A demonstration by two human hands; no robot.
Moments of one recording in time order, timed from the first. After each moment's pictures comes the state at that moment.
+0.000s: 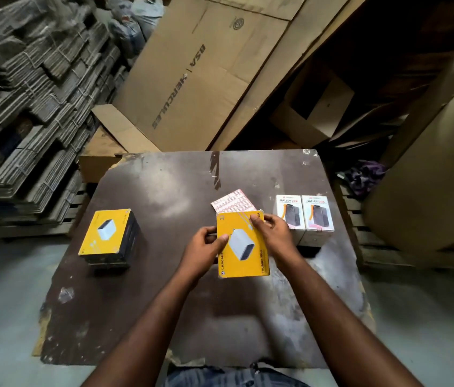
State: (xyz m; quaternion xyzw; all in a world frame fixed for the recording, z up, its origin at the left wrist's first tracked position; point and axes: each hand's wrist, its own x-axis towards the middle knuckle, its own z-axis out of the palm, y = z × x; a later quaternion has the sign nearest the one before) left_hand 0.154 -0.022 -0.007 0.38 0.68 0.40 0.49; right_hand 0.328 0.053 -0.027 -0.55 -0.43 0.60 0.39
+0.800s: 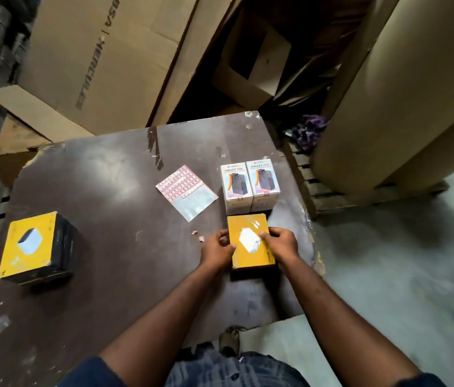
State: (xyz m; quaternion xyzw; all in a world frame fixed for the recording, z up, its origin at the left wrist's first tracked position) left_hand 0.281 -0.002 -0.122 0.37 0.68 0.27 0.57; right_hand 0.457 0.012 -0.127 -0.77 -0.34 0.46 0.28
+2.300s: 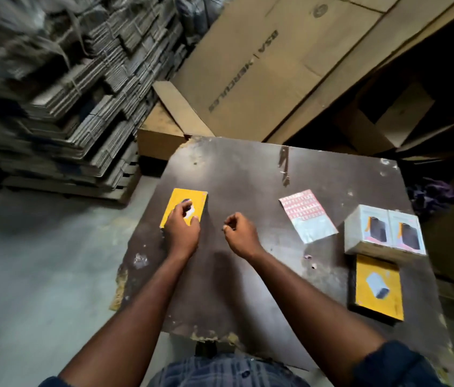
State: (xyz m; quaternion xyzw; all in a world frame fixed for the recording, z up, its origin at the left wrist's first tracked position) left_hand -0.063 -0.062 -0.032 0.34 0.81 0.45 0.16; right_hand 0.077 0.005 -0.050 -0.53 -0.68 0.46 0.19
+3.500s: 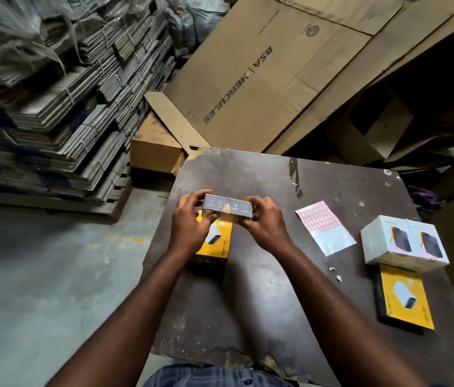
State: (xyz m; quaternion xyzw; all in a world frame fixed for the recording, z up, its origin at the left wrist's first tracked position) left_hand -0.146 -0.056 0.008 0.49 0.70 0.48 0.19; right_hand 0.029 0.019 0.010 -0.50 -0.75 0.31 0.30
